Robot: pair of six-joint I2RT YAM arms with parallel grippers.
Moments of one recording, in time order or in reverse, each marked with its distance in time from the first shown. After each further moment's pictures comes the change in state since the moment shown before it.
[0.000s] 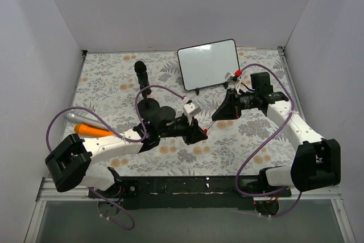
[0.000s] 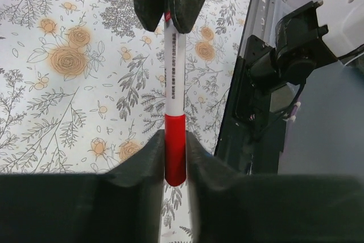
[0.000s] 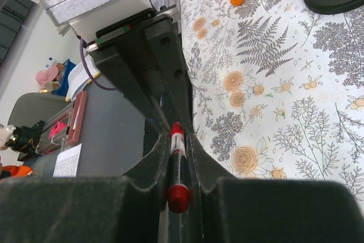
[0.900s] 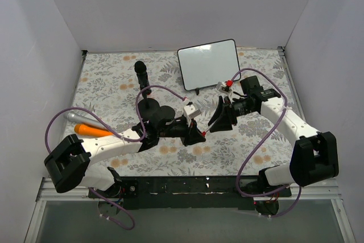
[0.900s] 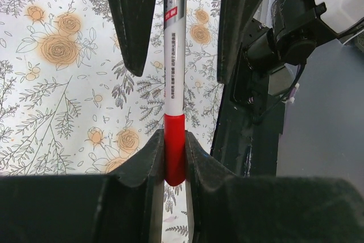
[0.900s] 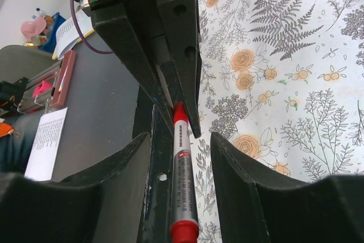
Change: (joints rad) left arm 0.014 -0.006 0.000 -0.059 0.064 0.044; right arm 0.090 0.048 0.045 -0.303 0.042 -0.400
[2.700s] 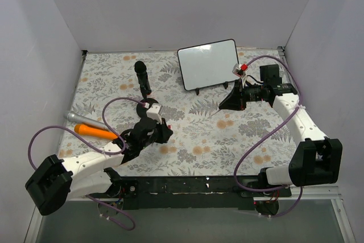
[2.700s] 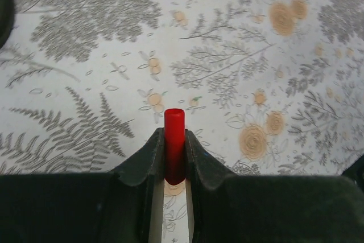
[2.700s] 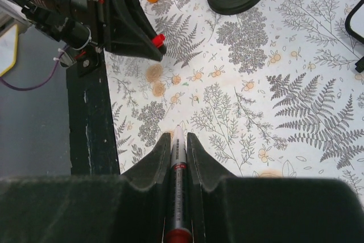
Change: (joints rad) left arm 0.111 -0.272 -0.276 -0.142 -0.570 -0.237; right arm -0.182 -0.009 0.109 0.123 0.155 0.130
